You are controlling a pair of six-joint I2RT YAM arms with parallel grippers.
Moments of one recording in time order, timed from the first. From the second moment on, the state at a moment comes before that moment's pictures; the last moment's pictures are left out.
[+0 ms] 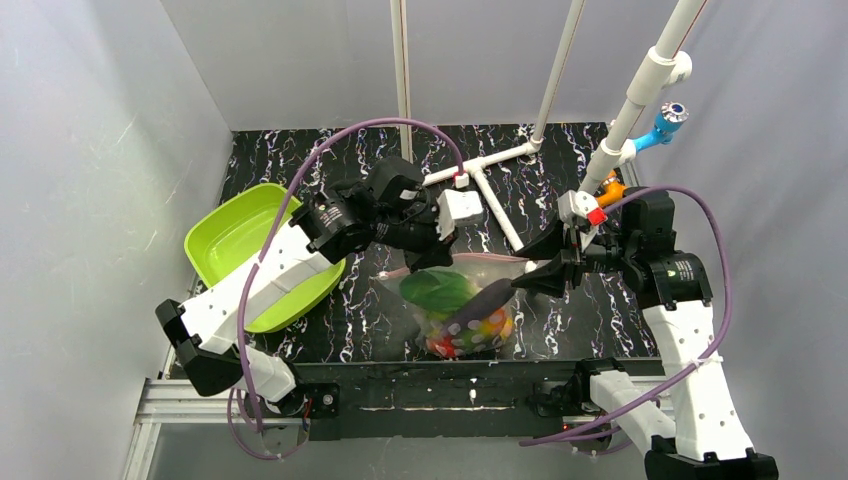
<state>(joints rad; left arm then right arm) -0.92 1.43 1.65 -0.95 0.44 0.29 0.15 0.85 1.10 -0.86 -1.33 -0.50</state>
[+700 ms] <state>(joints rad) -0.71 1.30 1.65 -1.00 0.16 0.22 0.14 0.81 1.26 -1.20 -1.25 -0.78</state>
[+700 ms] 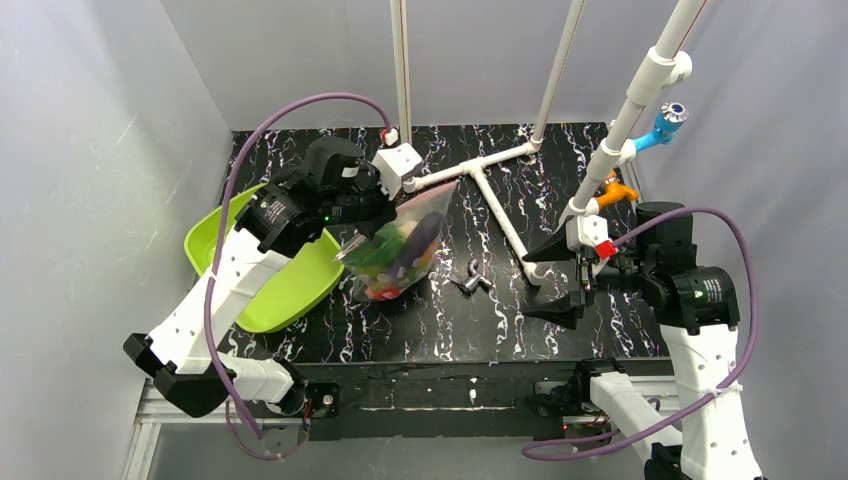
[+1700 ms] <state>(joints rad) -0.64 1.35 1.43 -0.64 0.32 0.09 0.46 0.93 1.15 -1.19 -1.06 -0.86</state>
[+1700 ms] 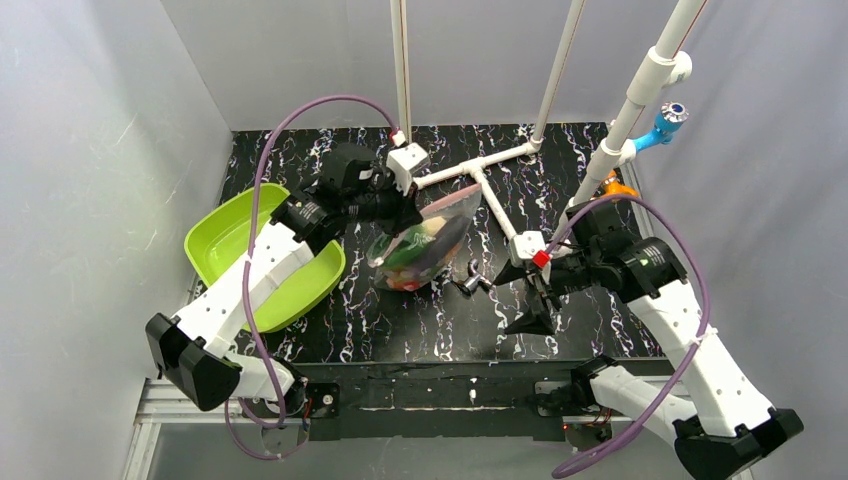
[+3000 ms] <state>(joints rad) -0.65 1.23 0.97 -0.21 0.71 -0.39 0.51 1.00 1.18 -1.14 -1.04 -0.84</state>
